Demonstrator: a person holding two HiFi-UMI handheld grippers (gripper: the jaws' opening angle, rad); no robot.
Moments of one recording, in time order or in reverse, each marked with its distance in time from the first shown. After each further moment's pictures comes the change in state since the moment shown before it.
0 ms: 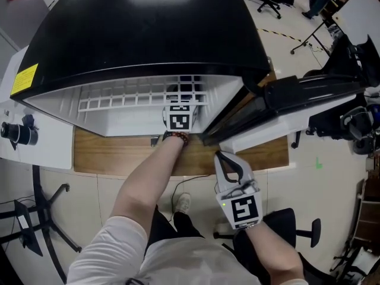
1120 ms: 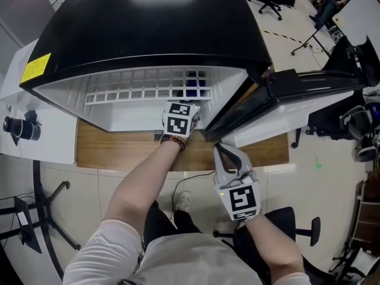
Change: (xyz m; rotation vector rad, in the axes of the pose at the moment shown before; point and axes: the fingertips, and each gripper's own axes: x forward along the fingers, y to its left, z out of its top) left arm -0.037 -0.032 0.001 0.020 0.039 -0.163; right arm 0.006 0.007 0.002 -0.010 0.020 -0.006
